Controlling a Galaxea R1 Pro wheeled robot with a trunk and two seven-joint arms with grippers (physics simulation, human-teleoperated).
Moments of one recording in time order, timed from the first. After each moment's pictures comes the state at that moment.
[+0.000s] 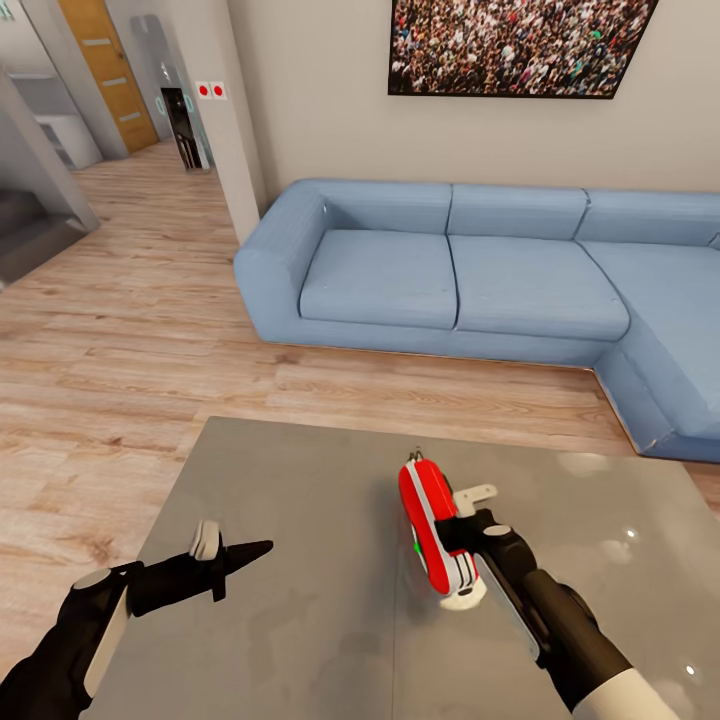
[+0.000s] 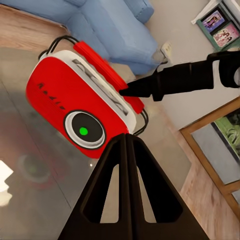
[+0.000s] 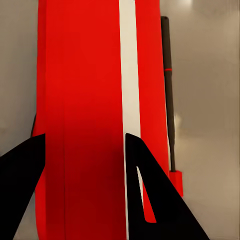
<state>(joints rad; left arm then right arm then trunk) -0.35 0.17 0.18 -1.18 0.14 0.35 -1.33 -0.49 -0.11 0.37 -1.21 -0.18 0.70 -0.16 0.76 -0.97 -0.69</state>
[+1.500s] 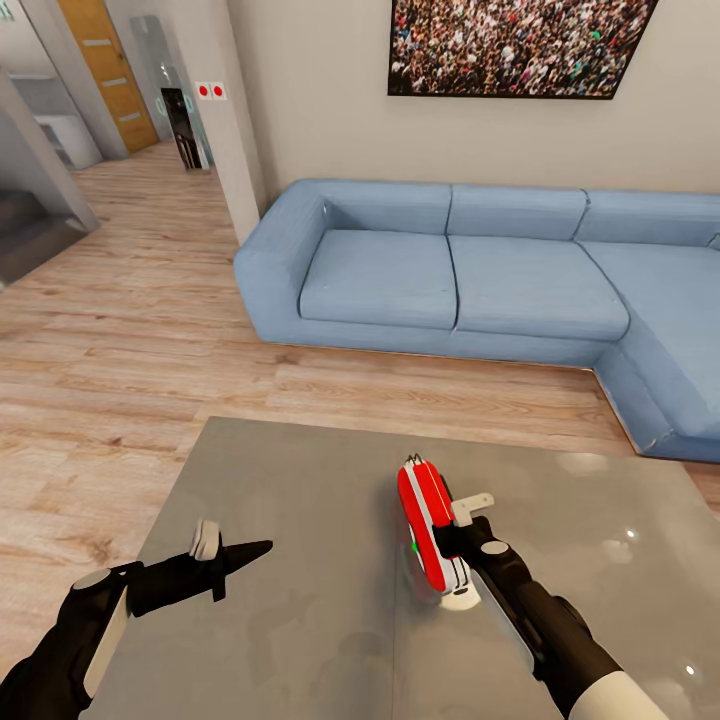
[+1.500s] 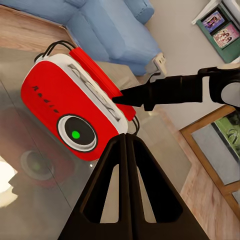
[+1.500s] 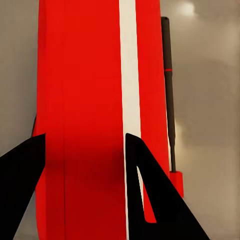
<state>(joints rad) -0.34 0.17 0.18 -1.18 0.14 0.35 -1.33 -0.49 -0.10 0.39 -1.07 -0.17 0.50 -0.16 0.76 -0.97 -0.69</state>
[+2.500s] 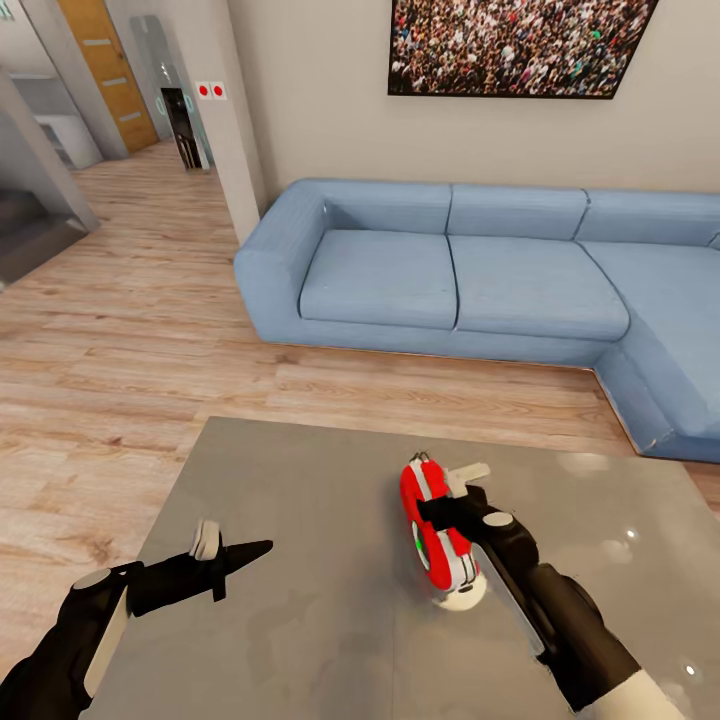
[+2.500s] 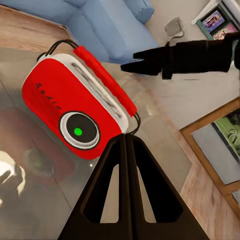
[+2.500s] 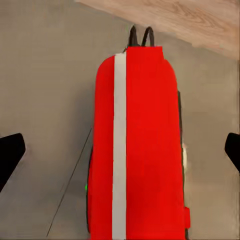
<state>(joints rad) -0.35 0.17 0.18 -1.18 0.14 0.35 -1.33 -0.49 -0.12 0.39 -1.36 -0.20 0.69 -0.15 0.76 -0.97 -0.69</state>
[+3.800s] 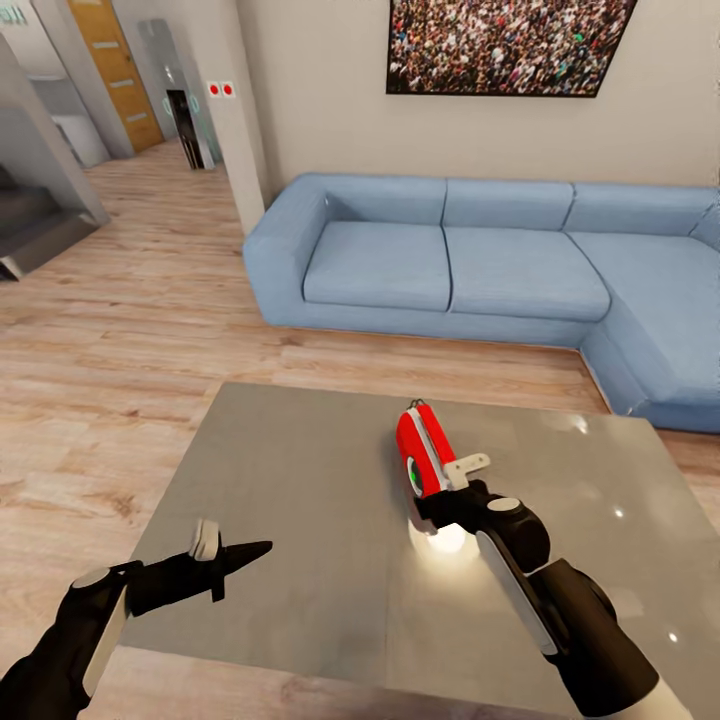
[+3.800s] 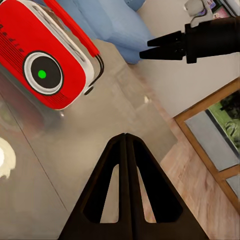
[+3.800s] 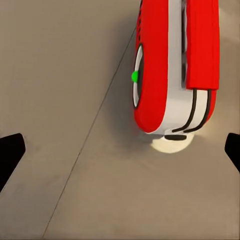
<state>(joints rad) -0.35 0.17 0.18 -1.18 0.13 0.34 -1.34 -0.49 -0.11 0.38 -1.57 -0.21 0.95 -0.15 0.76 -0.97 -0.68</state>
